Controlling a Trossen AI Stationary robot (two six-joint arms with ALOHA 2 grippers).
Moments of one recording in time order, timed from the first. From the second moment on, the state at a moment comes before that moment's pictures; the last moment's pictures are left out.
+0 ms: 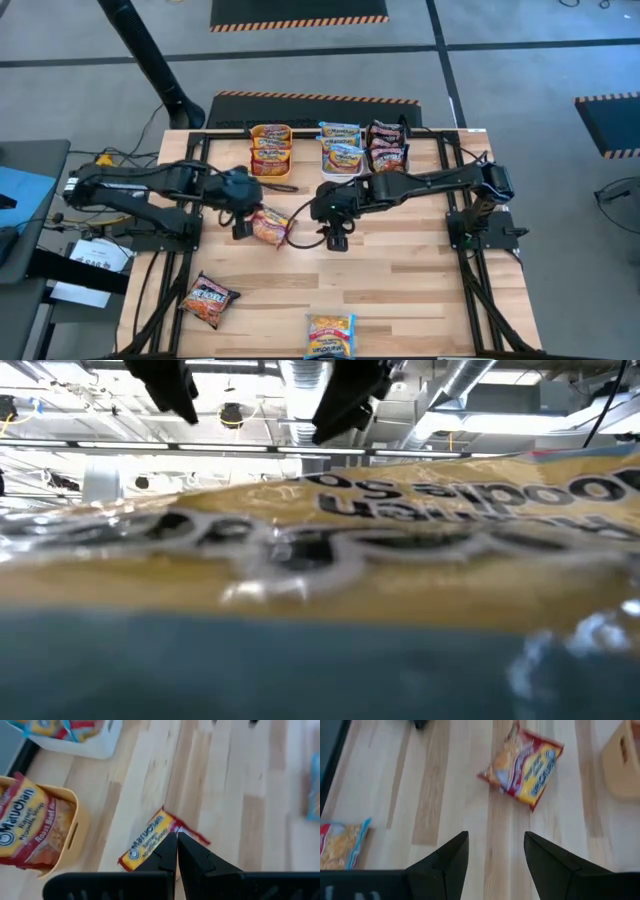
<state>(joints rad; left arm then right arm) -0.05 1.07 1.12 -0.89 -0.20 -0.19 0.06 1.79 1.59 -0.67 -0.03 0.02</state>
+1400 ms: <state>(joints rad) -0.05 0.80 1.11 -0.72 -0.20 -0.28 -0.02 2.07 1.59 0.05 -0.02 -0.09</state>
